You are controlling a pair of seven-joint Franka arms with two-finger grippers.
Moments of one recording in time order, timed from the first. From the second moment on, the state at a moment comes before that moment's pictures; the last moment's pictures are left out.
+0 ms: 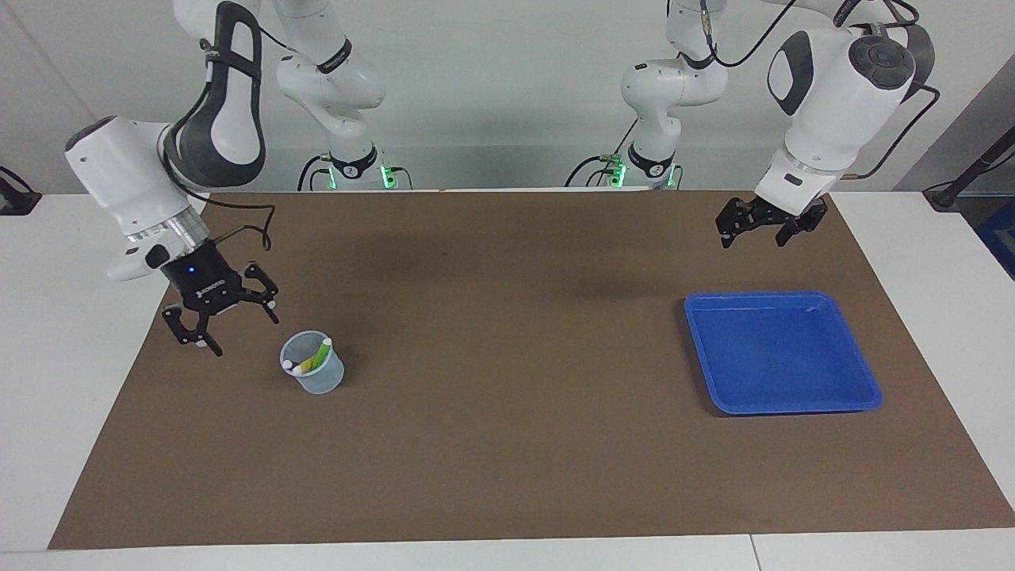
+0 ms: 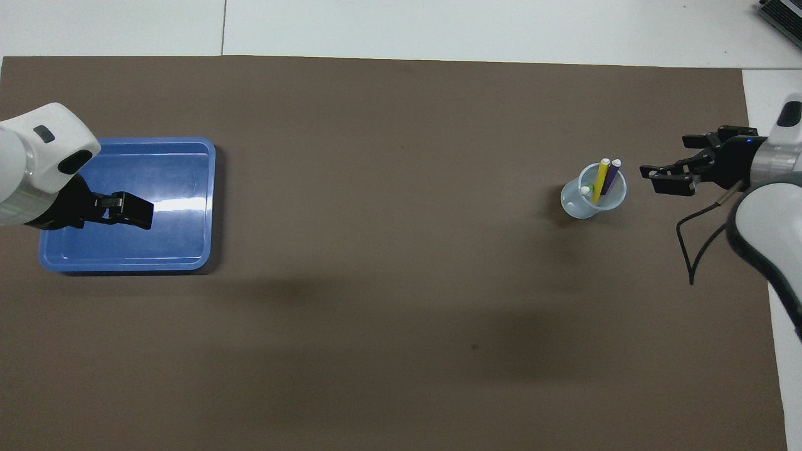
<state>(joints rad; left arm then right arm) 0.02 -0.02 -0.13 -1.77 0.02 1.69 -0.04 -0.18 0.09 0.07 -1.96 0.33 2.37 -0.85</state>
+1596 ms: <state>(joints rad) 0.01 -0.02 -0.13 -1.73 0.02 1.61 -0.04 -0.04 -0.02 0.05 -1.52 -0.02 1.49 0.07</state>
